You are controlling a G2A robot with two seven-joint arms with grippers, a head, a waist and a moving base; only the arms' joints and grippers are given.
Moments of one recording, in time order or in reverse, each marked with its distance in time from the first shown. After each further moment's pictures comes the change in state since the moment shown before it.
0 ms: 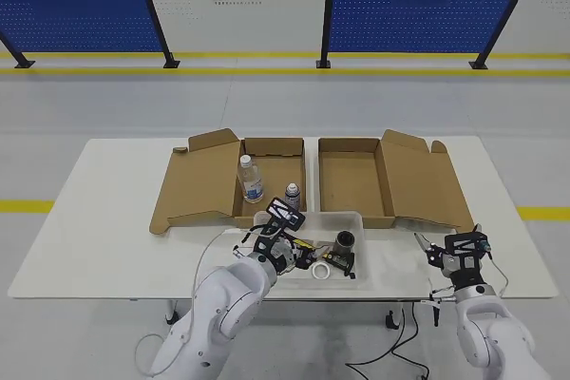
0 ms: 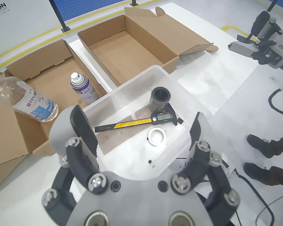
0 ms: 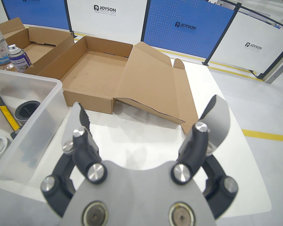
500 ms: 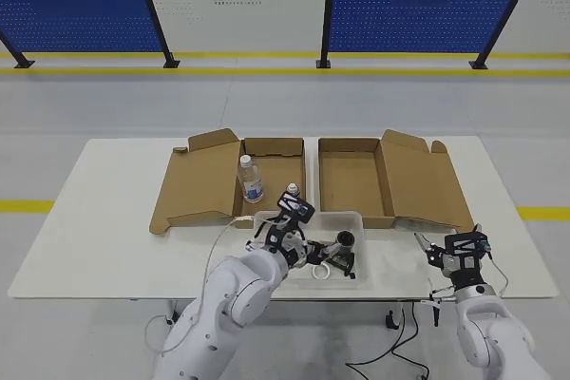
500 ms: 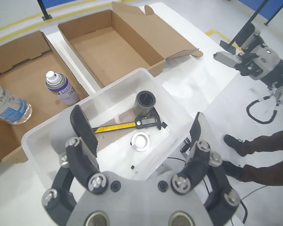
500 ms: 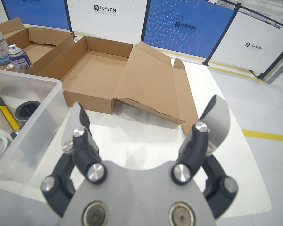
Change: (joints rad) left arm -0.125 -0.024 0.080 0.104 -0.152 0.117 -0.099; right arm 0.000 0.000 0.000 0.000 0.000 0.000 0.000
